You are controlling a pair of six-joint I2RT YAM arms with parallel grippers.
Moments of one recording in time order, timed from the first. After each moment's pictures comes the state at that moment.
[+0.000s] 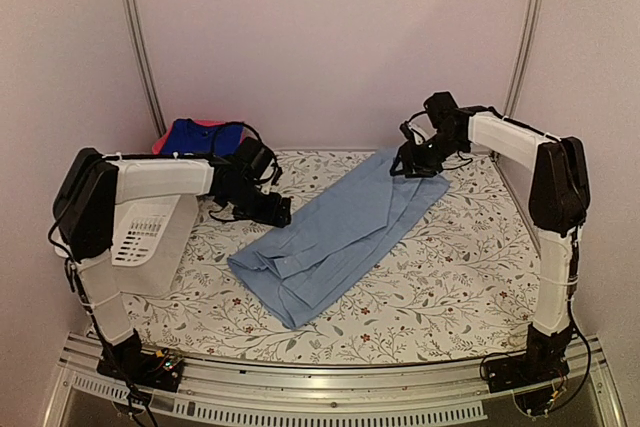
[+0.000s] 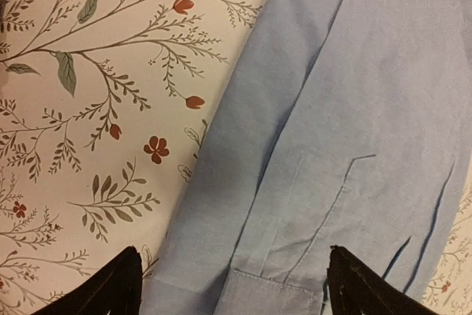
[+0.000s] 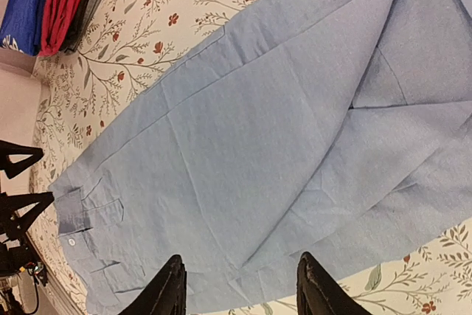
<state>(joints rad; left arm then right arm) -0.60 1.84 1.30 -0.49 -0.03 -0.32 0.34 2.15 1.90 -0.79 -0.40 0.18</state>
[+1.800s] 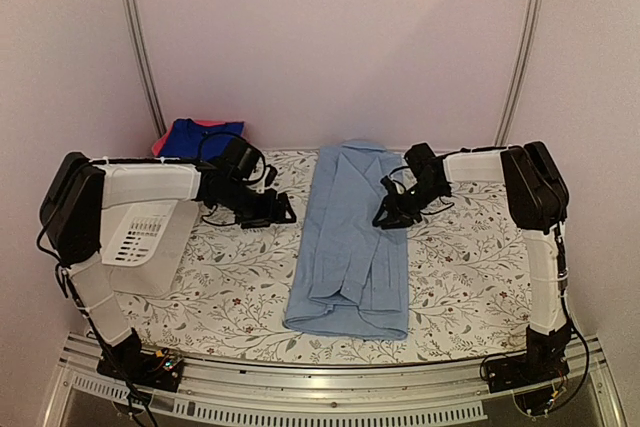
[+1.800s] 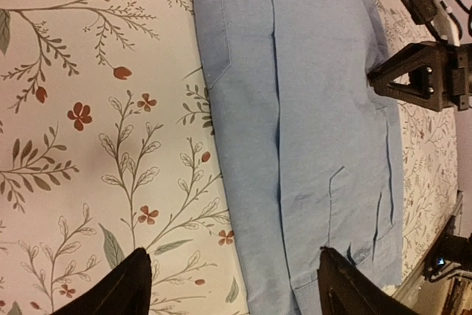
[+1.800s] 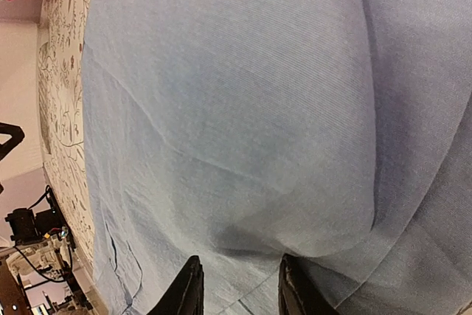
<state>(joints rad) -0.58 1.79 1.22 -0.39 0.25 -0.51 0.40 2.24 1.60 -0.58 -0.61 0.28</state>
